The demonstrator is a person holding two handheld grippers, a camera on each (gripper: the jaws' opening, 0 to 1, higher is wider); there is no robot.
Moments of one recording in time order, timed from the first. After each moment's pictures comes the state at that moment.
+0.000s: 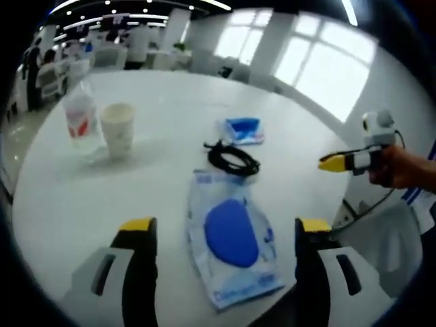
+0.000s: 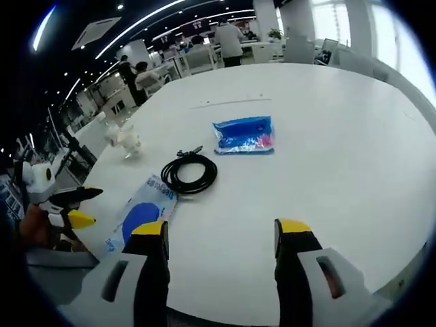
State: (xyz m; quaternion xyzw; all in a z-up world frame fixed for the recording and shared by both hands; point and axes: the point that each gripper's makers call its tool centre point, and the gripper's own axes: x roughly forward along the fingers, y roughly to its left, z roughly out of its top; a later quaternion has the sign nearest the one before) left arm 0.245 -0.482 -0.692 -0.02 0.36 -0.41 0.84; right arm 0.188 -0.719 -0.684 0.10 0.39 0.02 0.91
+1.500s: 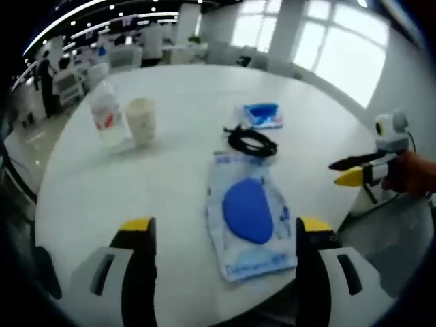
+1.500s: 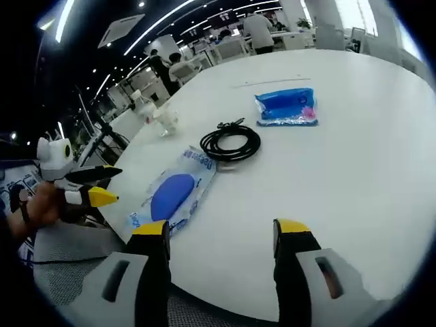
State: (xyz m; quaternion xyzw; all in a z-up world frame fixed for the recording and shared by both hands) left arm 0.226 -0.457 -0.691 0.05 0.38 -0.34 0.86; right arm 0.166 -0.672 -0.708 0.14 0.39 0.13 0.90
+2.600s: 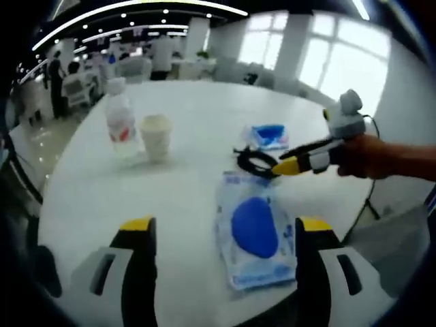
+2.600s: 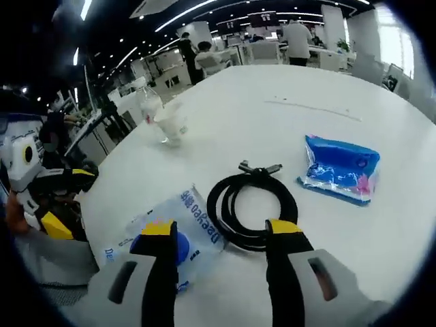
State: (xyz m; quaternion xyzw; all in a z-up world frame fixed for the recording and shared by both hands) left arm 0.244 -0.443 -0.676 0.01 0.35 -0.32 0.88; right arm 0.312 -0.624 -0.729 0.05 0.39 0.21 0.90
